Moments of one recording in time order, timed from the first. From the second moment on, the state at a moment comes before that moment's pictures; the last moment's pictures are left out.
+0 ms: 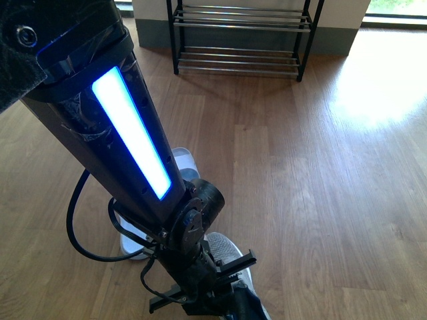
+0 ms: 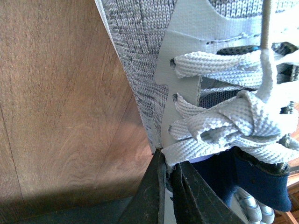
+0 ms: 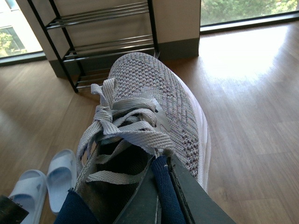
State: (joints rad) left arm -0.55 2.81 1.47 -0.17 0.51 -0.81; right arm -0.25 0.52 0.06 0.34 -0.05 0.14
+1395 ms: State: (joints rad) left arm -0.34 1.31 0.79 -0.29 -0.39 -0.47; right arm -0.25 0.52 0.06 0.34 -0.05 0.14
